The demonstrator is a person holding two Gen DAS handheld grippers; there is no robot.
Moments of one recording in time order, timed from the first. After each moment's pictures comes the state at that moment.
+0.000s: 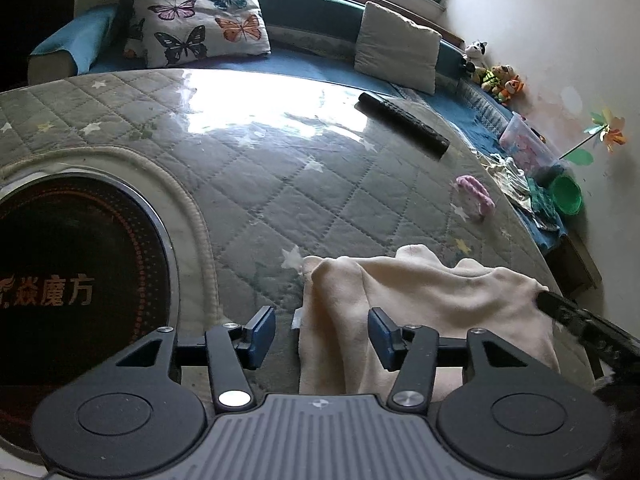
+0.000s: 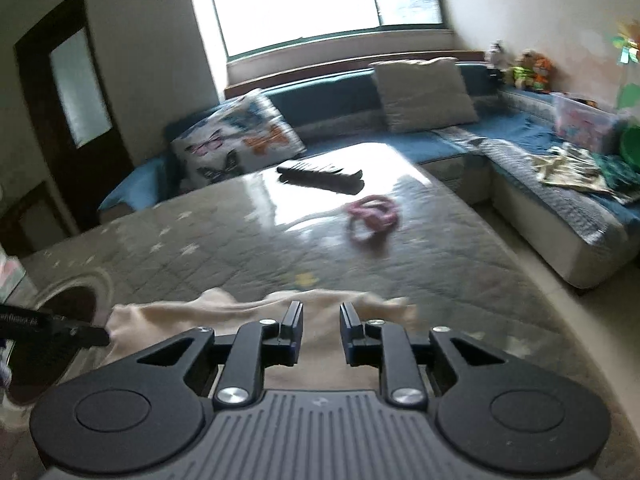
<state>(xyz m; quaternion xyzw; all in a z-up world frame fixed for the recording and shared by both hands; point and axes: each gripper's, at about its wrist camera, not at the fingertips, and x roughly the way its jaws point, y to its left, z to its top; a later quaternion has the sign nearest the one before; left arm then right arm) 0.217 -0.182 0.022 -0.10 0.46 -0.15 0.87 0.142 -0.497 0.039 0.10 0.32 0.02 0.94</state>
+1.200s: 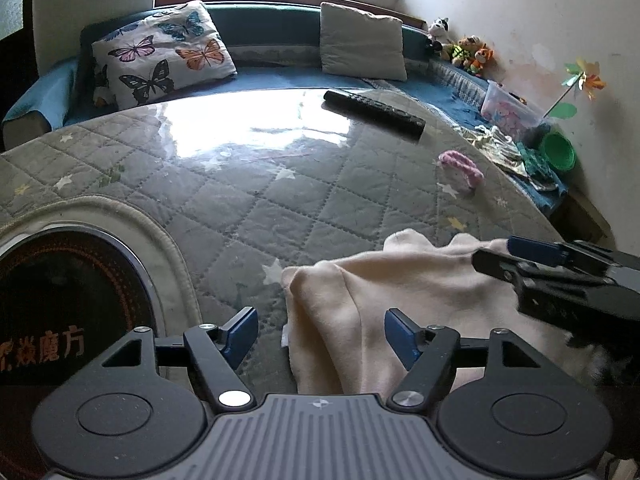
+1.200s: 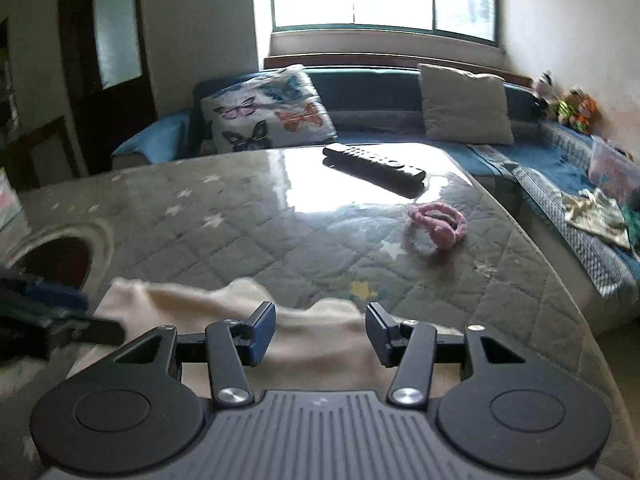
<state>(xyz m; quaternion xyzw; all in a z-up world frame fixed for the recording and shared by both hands) 0.217 -0.206 0.013 0.00 0.43 -0.18 0.88 0.173 -0.444 0.032 0.00 0.33 0.06 0.94</state>
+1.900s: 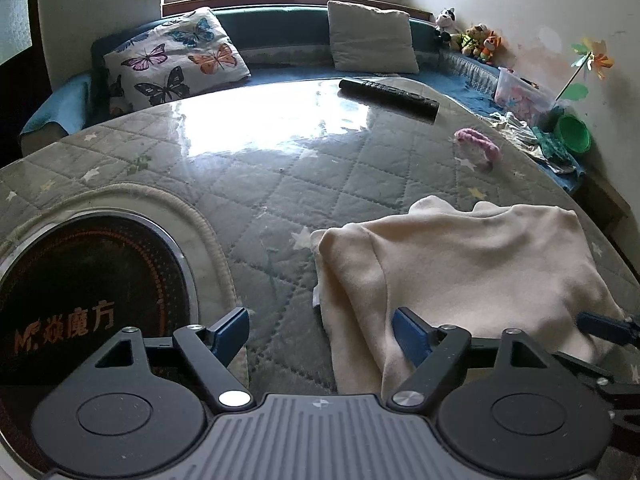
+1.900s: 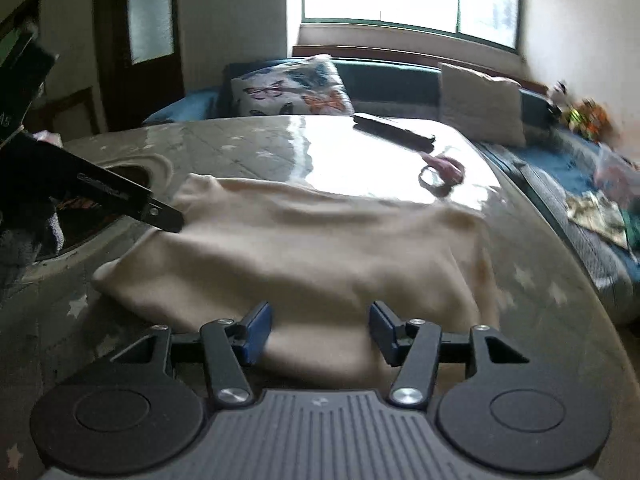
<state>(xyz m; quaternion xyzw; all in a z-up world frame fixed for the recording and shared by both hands) 0.197 -0.196 0.003 0.03 0.42 -0.16 0.89 0.066 -0.440 0.017 -0.02 0.34 0.07 0.94</state>
